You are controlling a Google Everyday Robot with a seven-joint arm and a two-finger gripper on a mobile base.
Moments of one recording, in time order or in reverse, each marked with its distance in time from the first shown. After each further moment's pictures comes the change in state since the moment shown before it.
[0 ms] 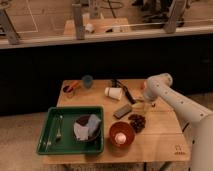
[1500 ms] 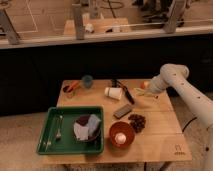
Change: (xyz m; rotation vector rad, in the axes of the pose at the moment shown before) arm -0.013 -0.027 -0.087 0.014 -0.270 0.168
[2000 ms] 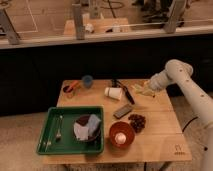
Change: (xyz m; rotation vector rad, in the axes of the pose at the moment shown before) arm -0.013 0.000 -0.008 -0.030 -0.086 0.027
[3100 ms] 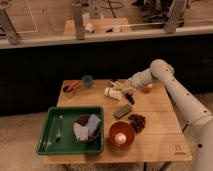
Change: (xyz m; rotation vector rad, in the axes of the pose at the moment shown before) arm -0.139 0.012 0.037 -0.050 -0.313 -0.073
